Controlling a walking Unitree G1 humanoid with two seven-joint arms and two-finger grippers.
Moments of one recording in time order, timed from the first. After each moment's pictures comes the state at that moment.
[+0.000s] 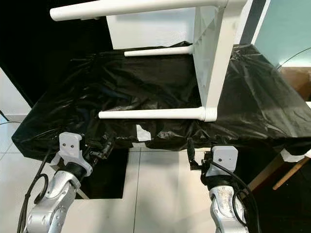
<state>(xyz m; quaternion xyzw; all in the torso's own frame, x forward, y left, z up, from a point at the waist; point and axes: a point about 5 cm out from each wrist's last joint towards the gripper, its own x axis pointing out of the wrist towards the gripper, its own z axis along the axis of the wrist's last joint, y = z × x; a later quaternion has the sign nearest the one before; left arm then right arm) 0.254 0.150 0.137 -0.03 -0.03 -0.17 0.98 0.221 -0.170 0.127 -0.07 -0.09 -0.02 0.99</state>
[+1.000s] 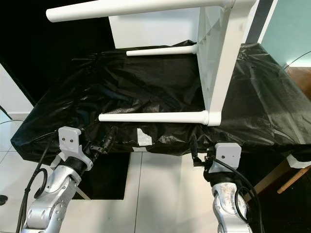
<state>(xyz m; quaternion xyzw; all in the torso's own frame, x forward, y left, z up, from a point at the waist) 0.258 0.147 0.145 -0.05 -0.04 -0.18 0.98 0.224 -0.176 0.131 -0.08 -0.10 -0.03 0.99</state>
